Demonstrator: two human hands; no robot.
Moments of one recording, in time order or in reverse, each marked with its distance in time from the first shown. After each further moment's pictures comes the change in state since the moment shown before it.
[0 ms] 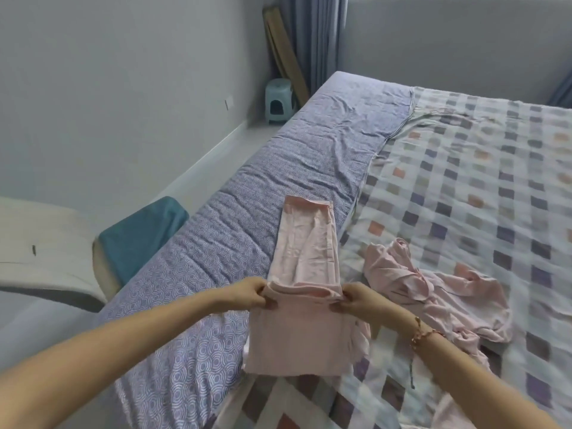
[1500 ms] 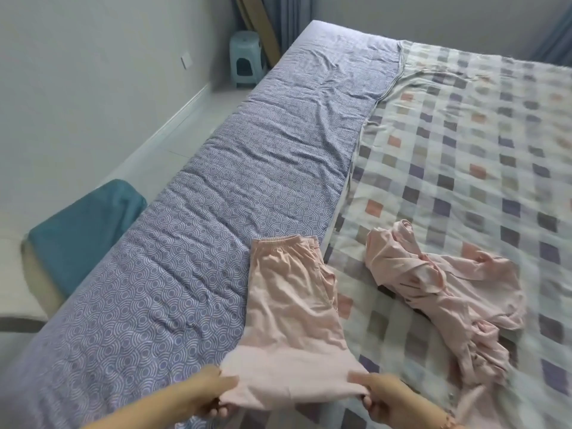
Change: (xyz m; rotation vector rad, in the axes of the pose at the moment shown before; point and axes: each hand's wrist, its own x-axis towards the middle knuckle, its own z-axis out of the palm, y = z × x) left_hand 0.039 -0.144 0.062 -0.352 -0.061 -0.600; right_hand 0.011 0.079 0.107 1.002 0.074 0.904
